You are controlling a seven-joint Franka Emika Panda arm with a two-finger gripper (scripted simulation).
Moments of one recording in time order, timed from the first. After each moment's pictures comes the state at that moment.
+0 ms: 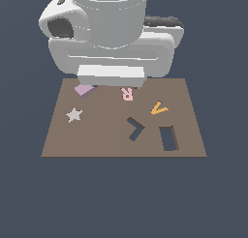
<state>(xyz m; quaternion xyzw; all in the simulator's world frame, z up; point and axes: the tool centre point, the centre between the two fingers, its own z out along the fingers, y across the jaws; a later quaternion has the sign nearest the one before) 0.014 -0.019 0.183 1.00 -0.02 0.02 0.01</state>
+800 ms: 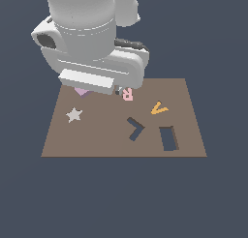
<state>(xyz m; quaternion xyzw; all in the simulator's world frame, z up) -0.003 -0.058 0.149 0.99 -0.12 0.01 0.01</state>
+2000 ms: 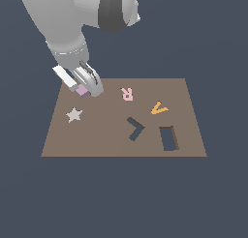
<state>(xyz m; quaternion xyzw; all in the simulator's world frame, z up) -0.093 -0.139 0.051 0.91 -0.41 0.00 0.00</state>
